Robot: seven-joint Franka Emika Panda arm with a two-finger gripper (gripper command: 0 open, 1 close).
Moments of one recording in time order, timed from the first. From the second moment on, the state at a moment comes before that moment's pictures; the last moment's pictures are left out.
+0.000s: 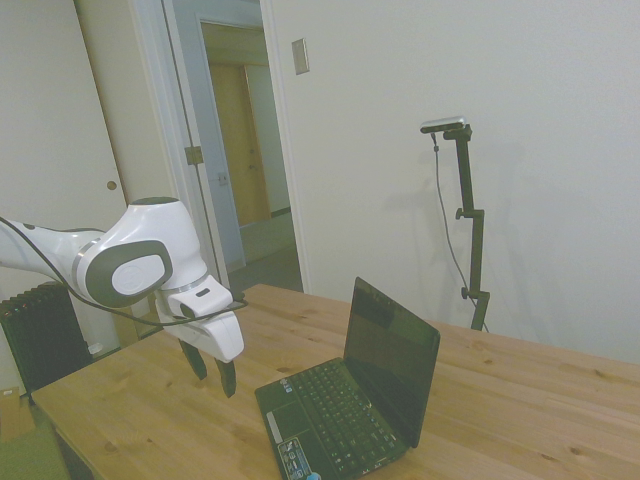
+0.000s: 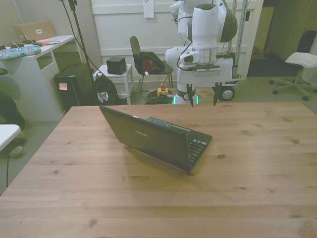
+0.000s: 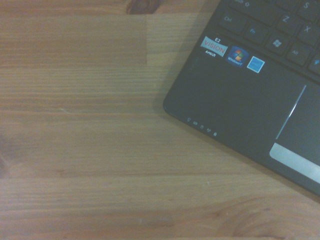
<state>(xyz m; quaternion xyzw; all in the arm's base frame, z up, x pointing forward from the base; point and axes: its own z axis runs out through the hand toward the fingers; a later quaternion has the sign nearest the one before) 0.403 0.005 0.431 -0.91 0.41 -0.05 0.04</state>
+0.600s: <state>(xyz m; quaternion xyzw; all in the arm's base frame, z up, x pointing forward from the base) 0.451 -0.105 0.573 -0.86 0.49 -0.15 0.02</state>
